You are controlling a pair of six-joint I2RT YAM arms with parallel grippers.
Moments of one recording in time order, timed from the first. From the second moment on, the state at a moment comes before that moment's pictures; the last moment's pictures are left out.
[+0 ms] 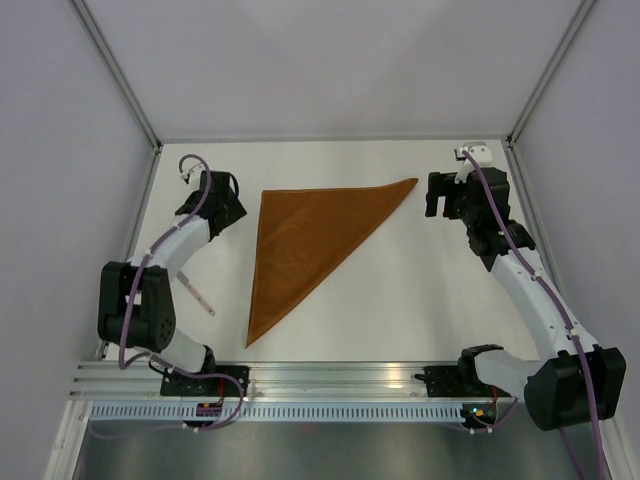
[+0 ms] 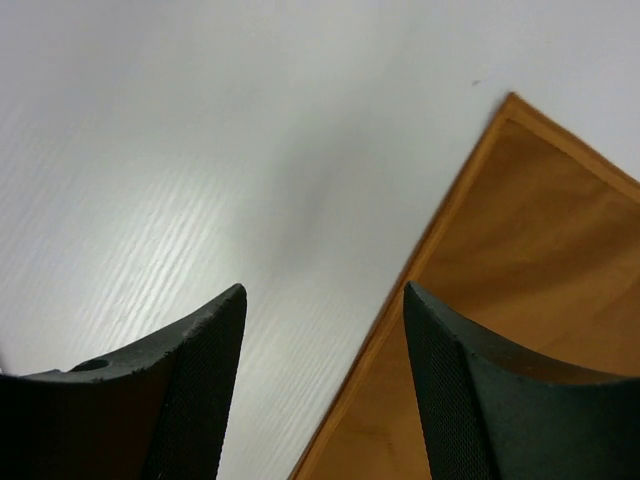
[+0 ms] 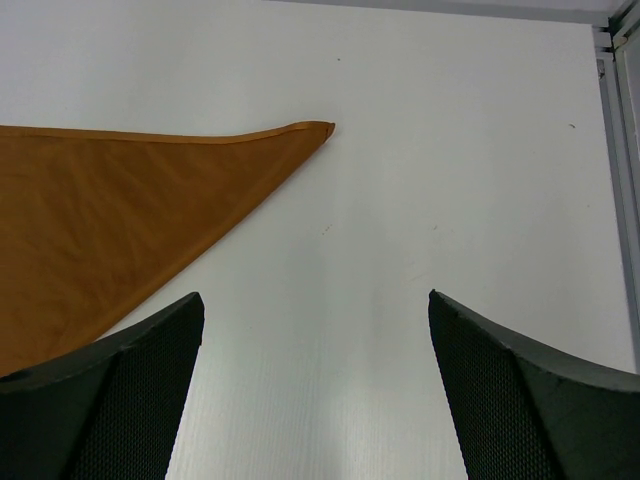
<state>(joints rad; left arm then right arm) -0.15 1.60 1.07 -0.29 -0.30 -0.58 0.16 1.14 0.96 -0.25 0.07 0.03</state>
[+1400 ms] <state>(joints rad) 0.07 1.41 0.69 -0.57 -0.42 -0.95 0.16 1.14 0.96 -0.26 0.02 0.02</state>
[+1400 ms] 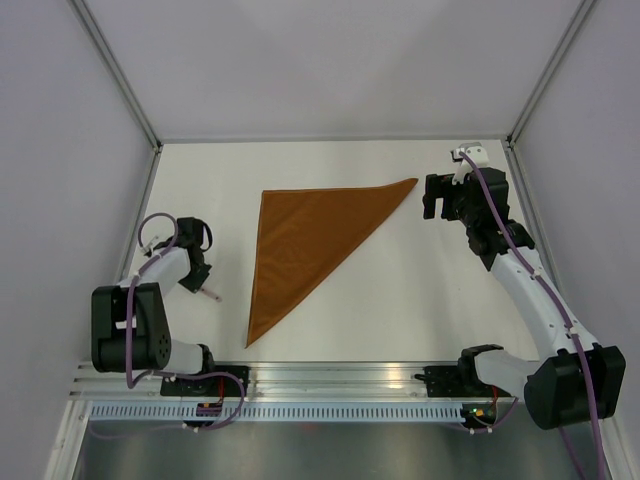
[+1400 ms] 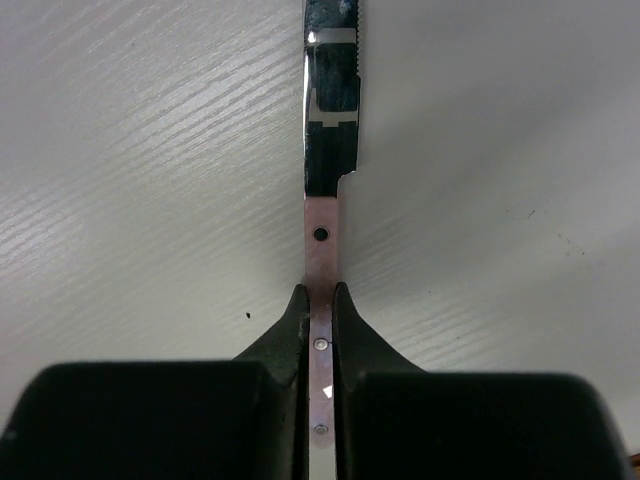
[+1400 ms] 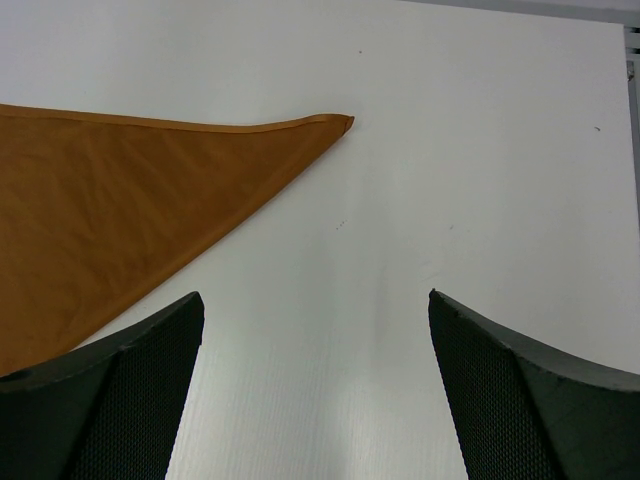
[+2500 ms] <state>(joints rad) -0.37 1.46 1.06 -0.44 -0.02 -0.14 0.16 1.18 0.96 -0.26 0.02 0.01</state>
